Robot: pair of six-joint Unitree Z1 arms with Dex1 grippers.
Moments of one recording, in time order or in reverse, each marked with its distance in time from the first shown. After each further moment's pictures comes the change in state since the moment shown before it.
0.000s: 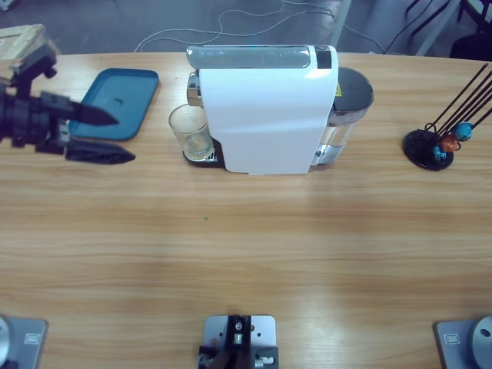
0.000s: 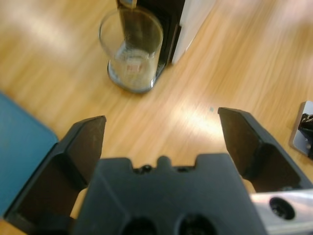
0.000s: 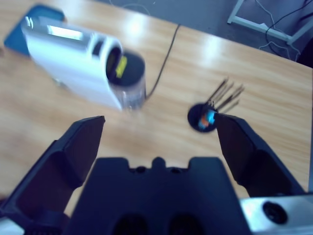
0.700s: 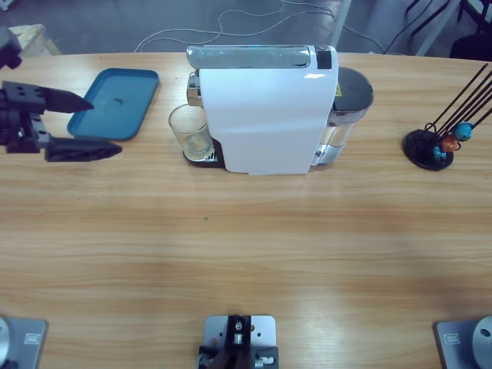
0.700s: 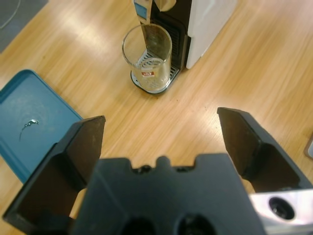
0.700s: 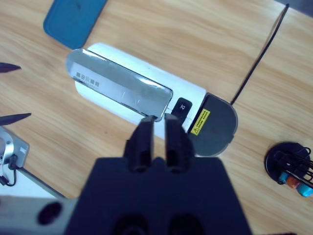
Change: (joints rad) arm 0 -0.167 -0.171 0.016 -0.025 0.252 -0.110; arm 1 -0.255 0.714 -0.635 0.132 0.539 -0.181
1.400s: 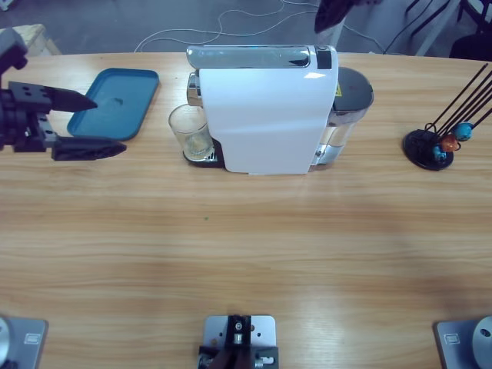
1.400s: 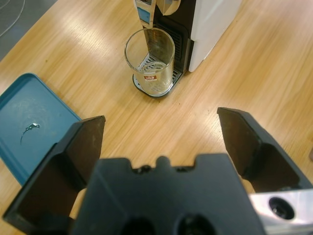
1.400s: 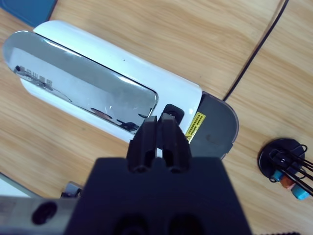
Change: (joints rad) arm 0 0.000 0.013 0.024 -0.050 0.000 0.000; arm 1 -0.003 0.118 -0.038 0.043 -0.042 -0.031
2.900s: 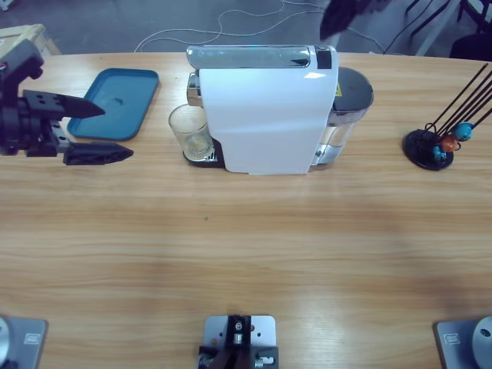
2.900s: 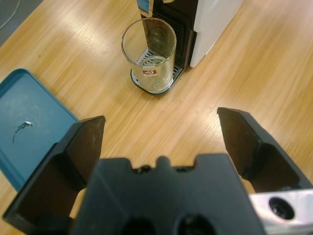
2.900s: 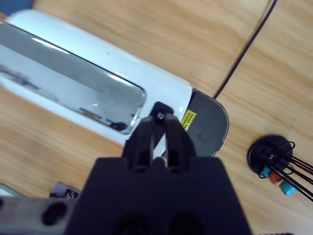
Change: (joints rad) arm 0 0.000 0.032 0.032 -0.049 0.000 0.000; arm 1 0.013 -0.006 -0.011 0.023 -0.038 -0.020
